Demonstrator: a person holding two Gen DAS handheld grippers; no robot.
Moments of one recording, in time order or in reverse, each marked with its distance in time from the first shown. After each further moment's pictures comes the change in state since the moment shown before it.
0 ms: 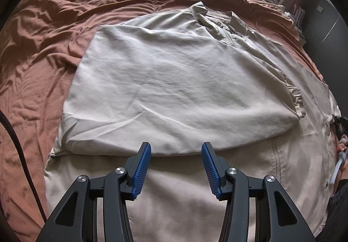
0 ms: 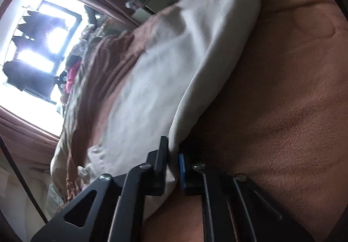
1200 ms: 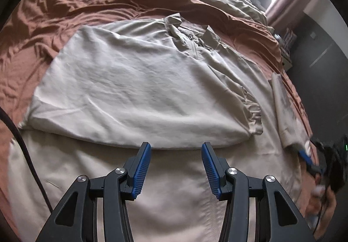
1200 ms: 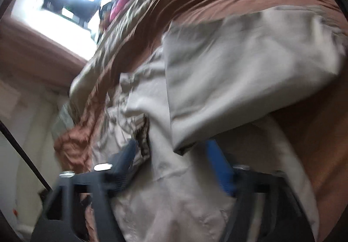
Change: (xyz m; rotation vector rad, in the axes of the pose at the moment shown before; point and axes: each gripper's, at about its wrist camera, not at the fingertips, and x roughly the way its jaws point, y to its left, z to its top) left arm -0.017 -0.073 -0.005 -0.163 -0.068 -0.134; right arm -0.045 0.105 -0.091 -0.219 0.298 0.154
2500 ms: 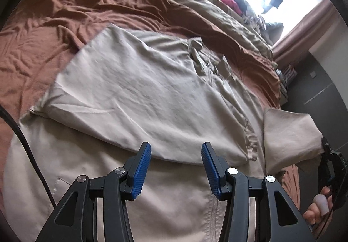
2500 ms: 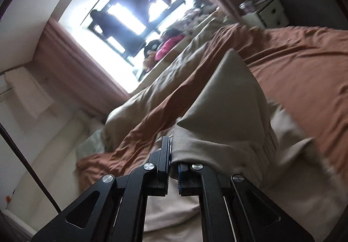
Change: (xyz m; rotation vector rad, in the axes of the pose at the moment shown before) left arm -0.035 0.064 0.003 -0.185 -0.120 -0.088; right arm 0.000 0.118 -0.064 -0.229 -0.239 0.203
